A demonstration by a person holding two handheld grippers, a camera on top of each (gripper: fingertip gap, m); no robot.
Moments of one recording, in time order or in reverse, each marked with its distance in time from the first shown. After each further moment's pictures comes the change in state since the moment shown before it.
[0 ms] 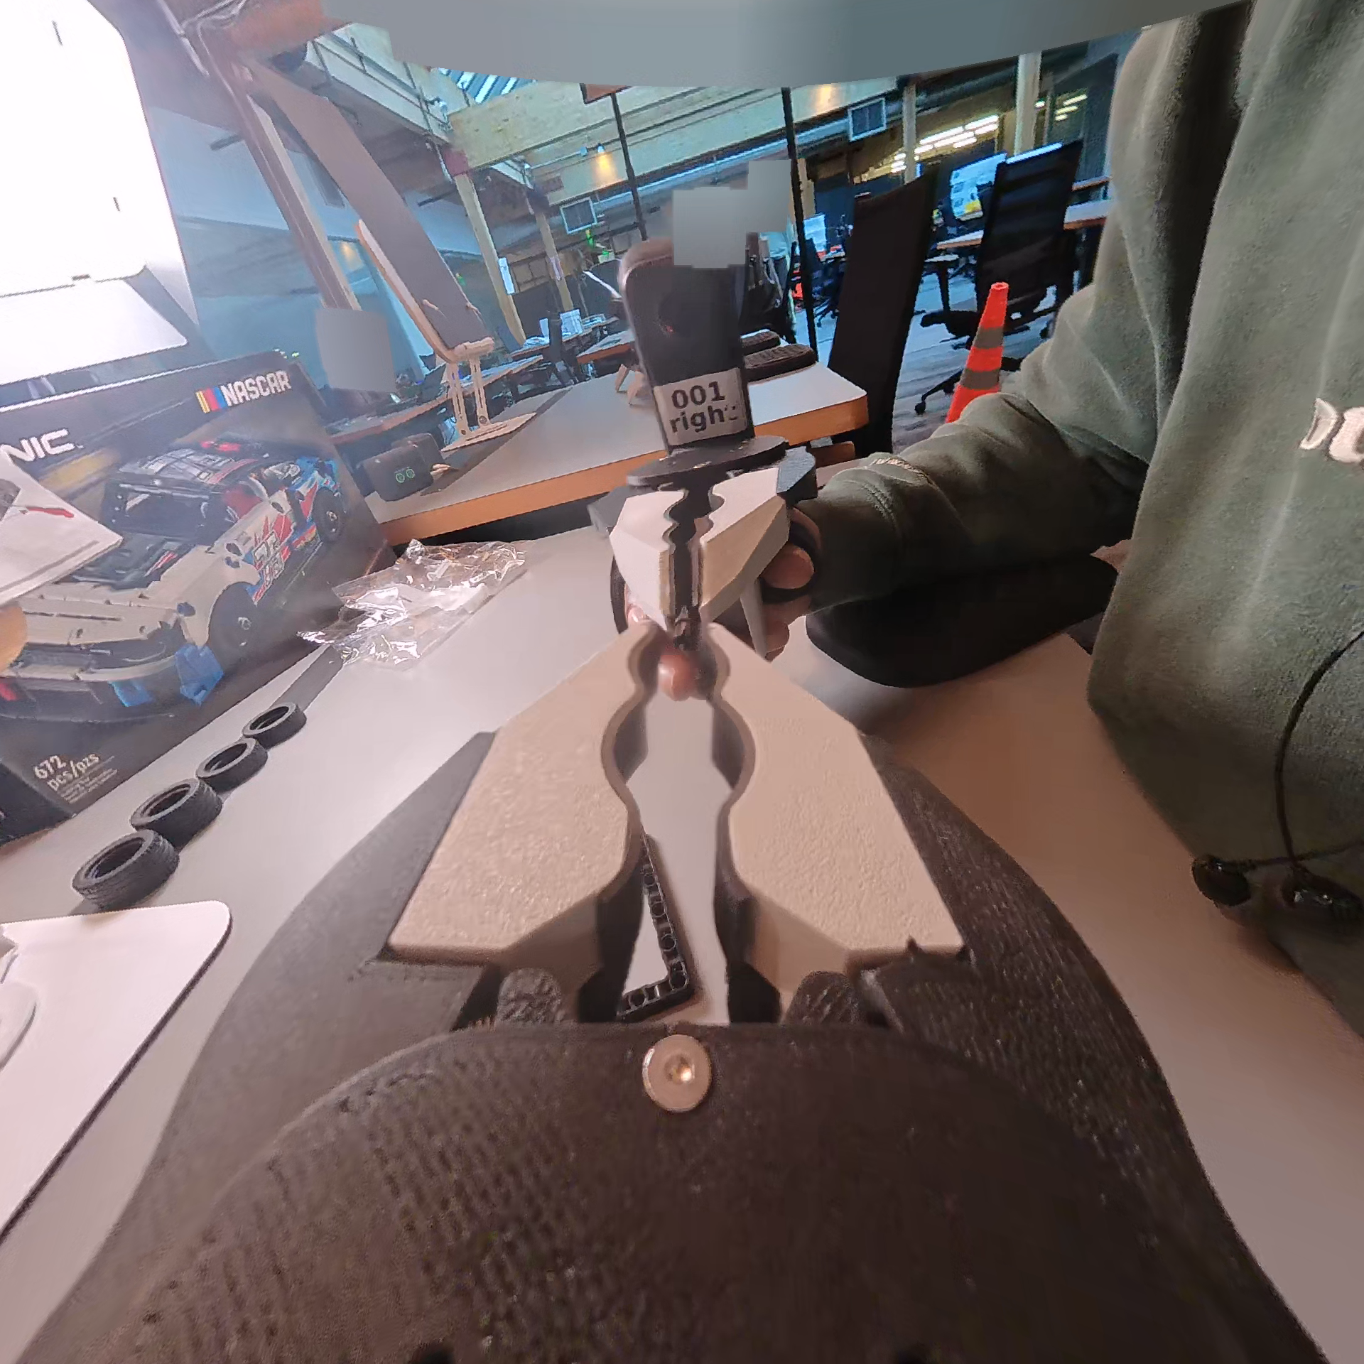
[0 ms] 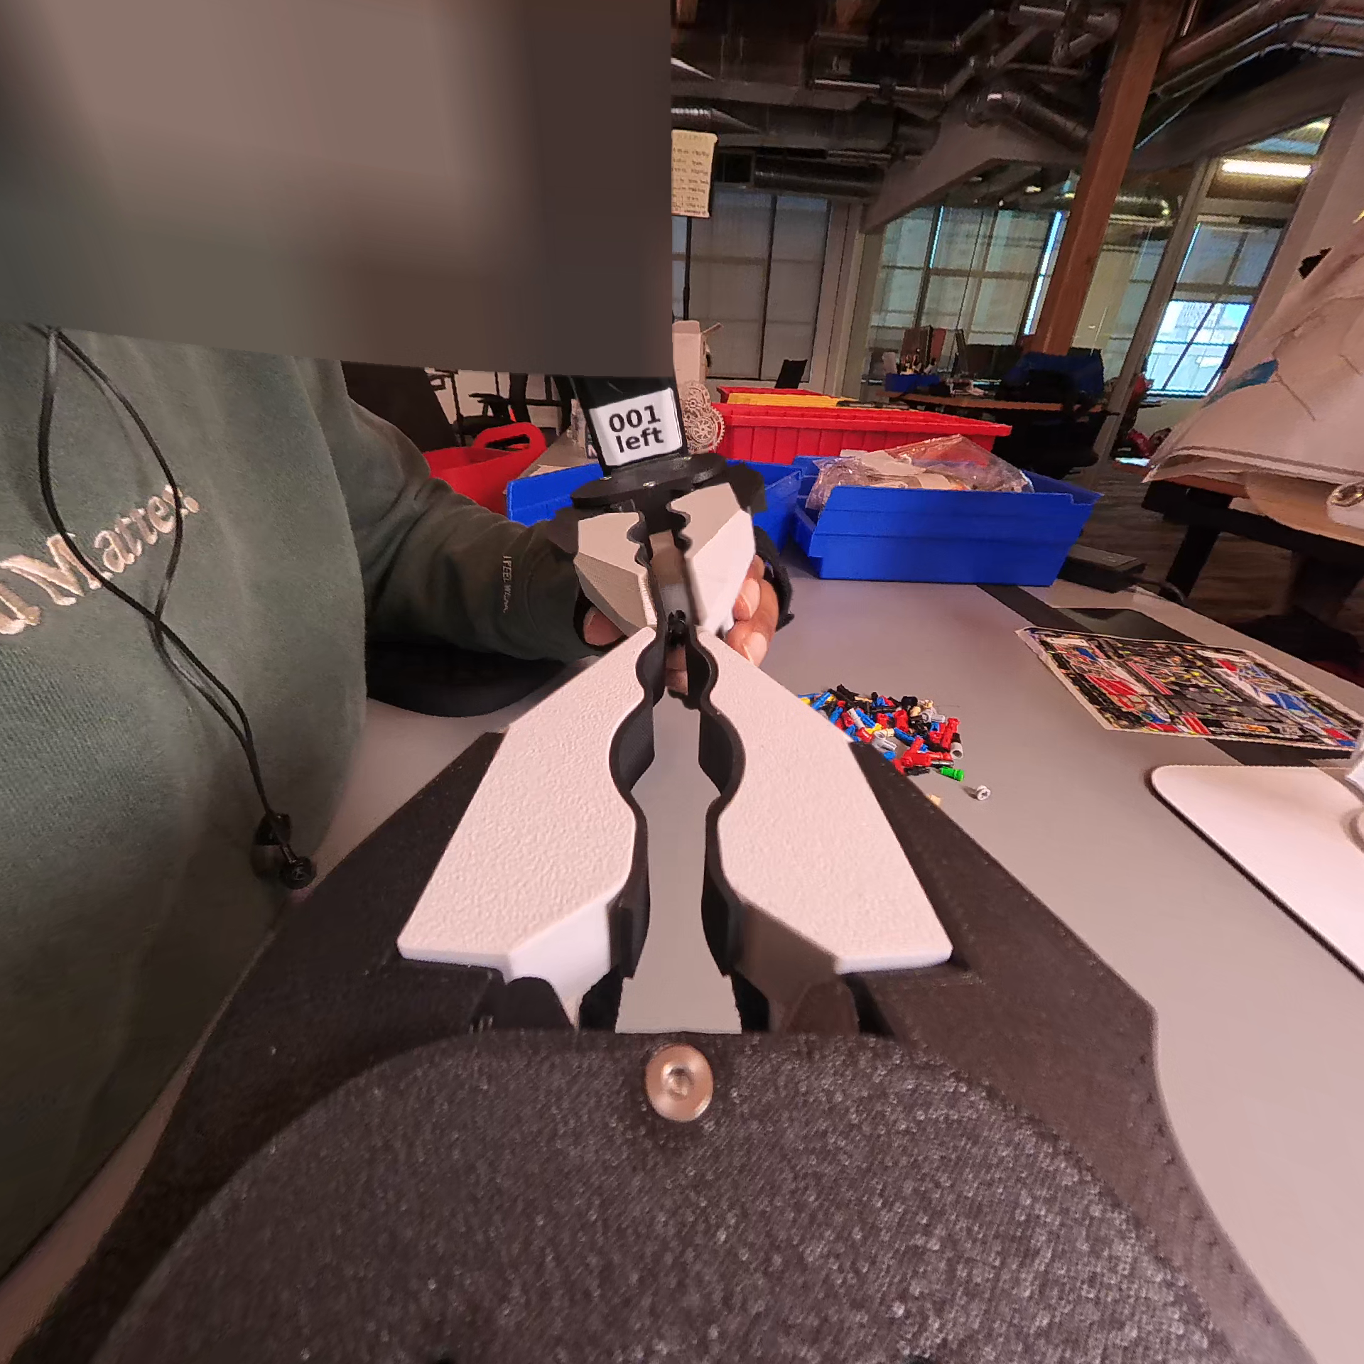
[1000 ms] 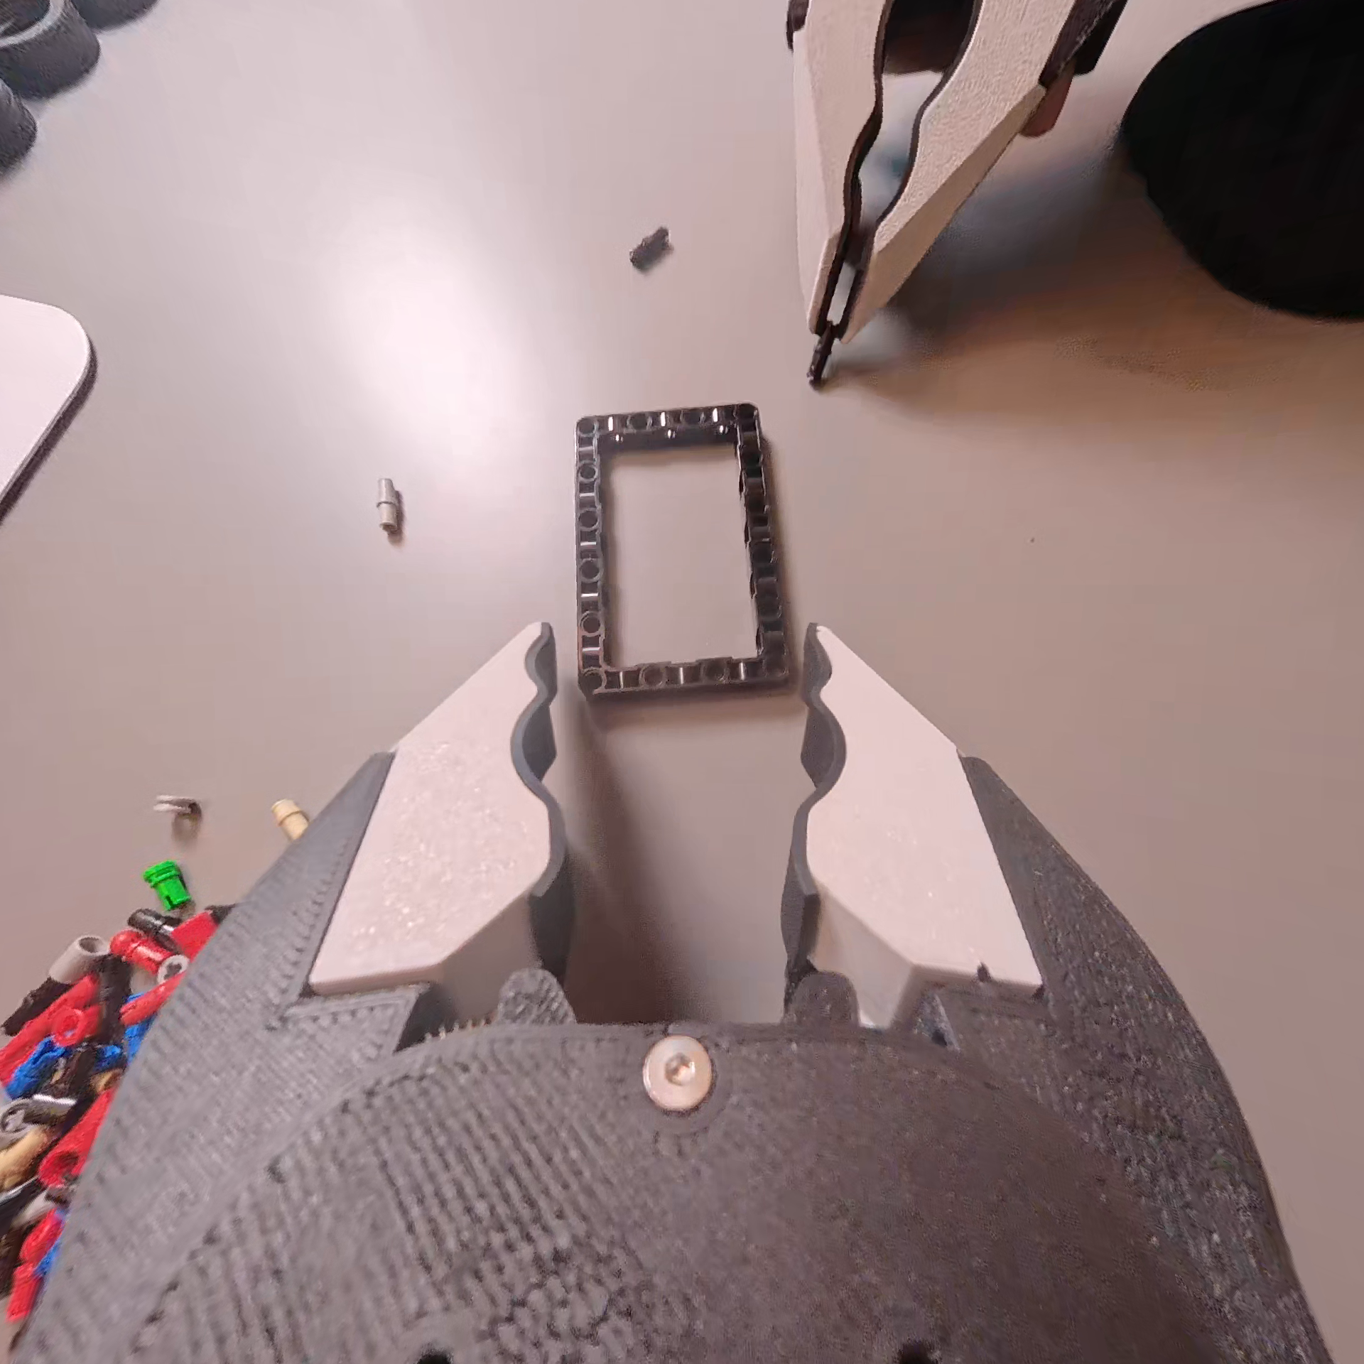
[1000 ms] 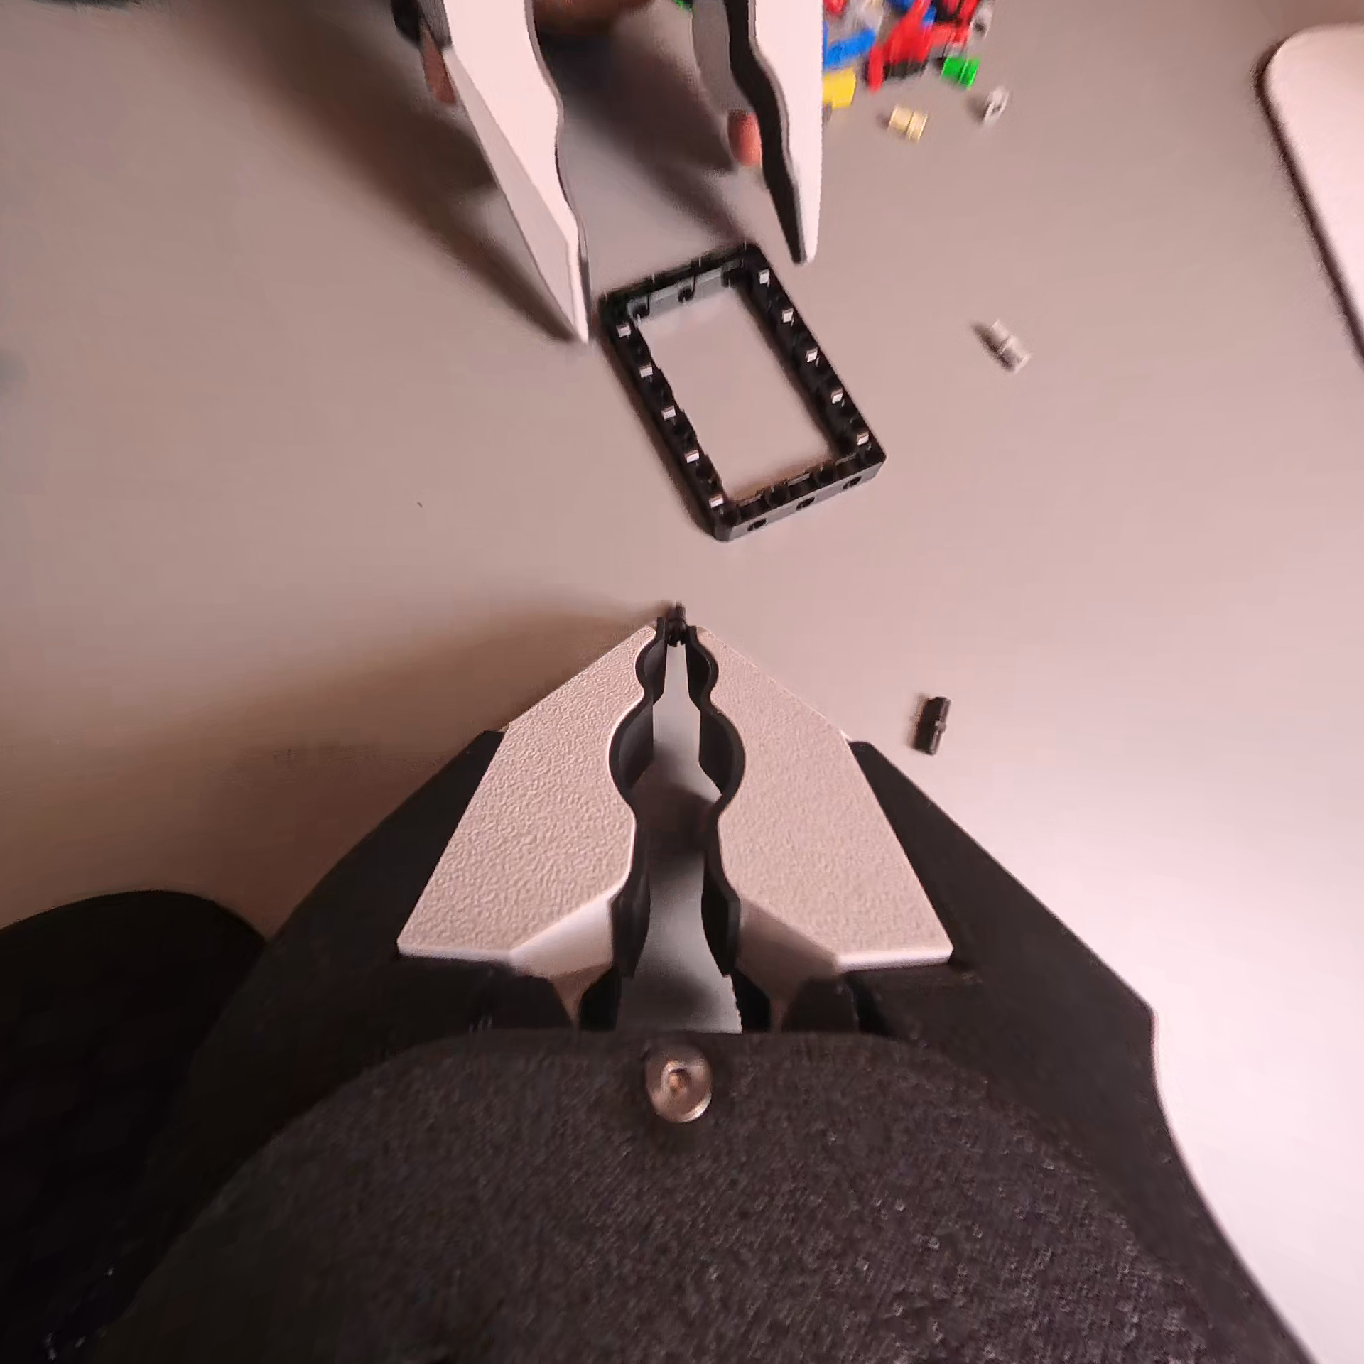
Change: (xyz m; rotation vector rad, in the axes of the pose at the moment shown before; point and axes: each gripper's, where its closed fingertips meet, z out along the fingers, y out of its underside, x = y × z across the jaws) left arm -0.026 0.145 -0.014 -0.701 -0.129 -0.284; right arm 0.041 0.132 -0.091 -0.867 0.072 0.040
